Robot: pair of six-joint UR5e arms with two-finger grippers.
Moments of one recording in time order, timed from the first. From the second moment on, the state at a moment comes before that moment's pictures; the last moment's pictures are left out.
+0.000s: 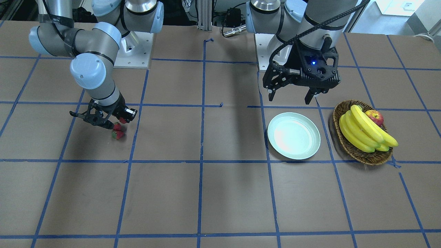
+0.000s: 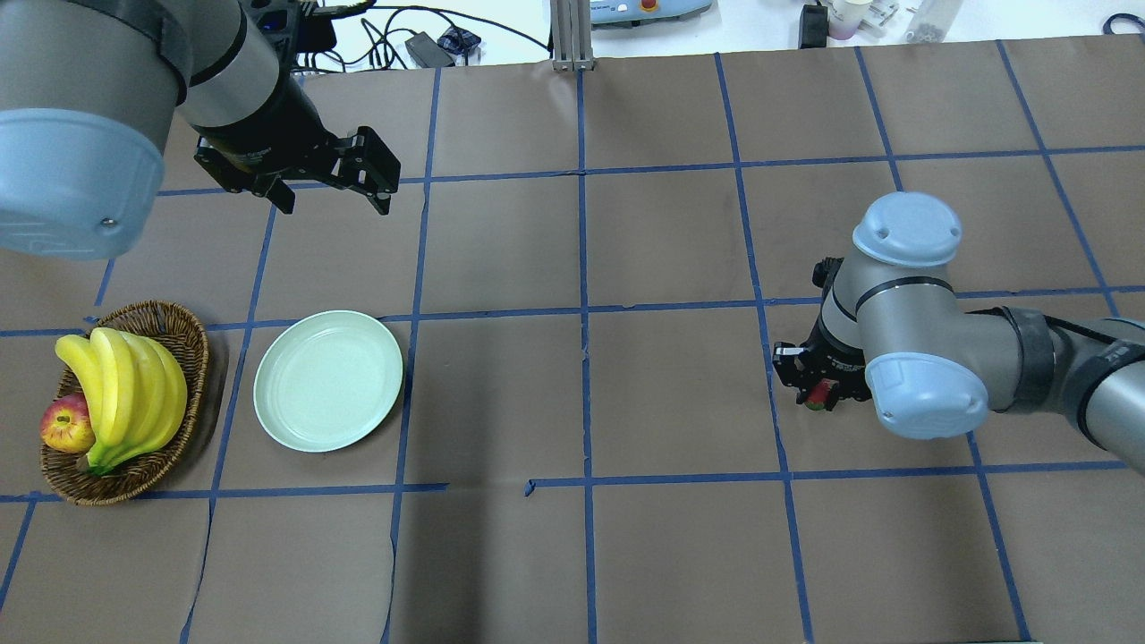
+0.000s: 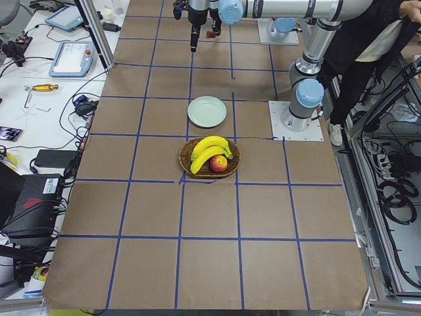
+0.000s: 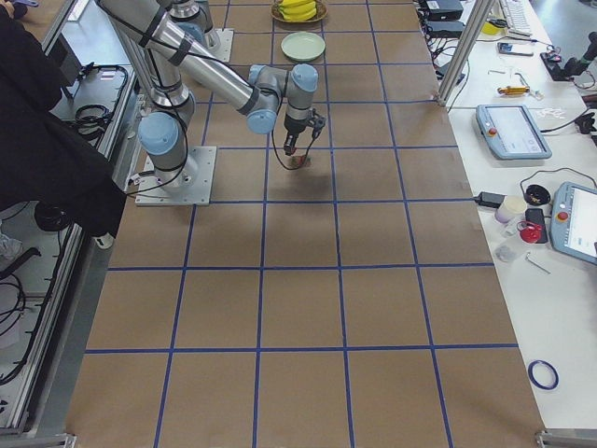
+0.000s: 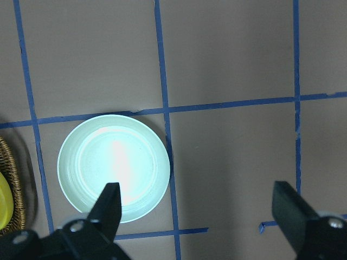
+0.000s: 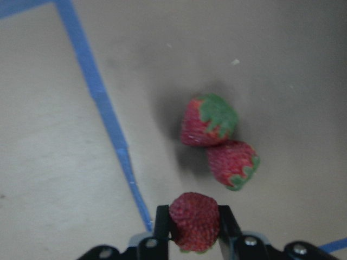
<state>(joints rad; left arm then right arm) -1.61 -1.56 -1.64 -1.39 1.55 0.03 1.52 -1.45 2.18 -2.19 -1.60 0.21</state>
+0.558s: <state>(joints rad) -1.61 -1.56 -1.63 -1.39 1.55 0.03 1.83 -1.31 1.96 -2.21 -1.52 0.34</state>
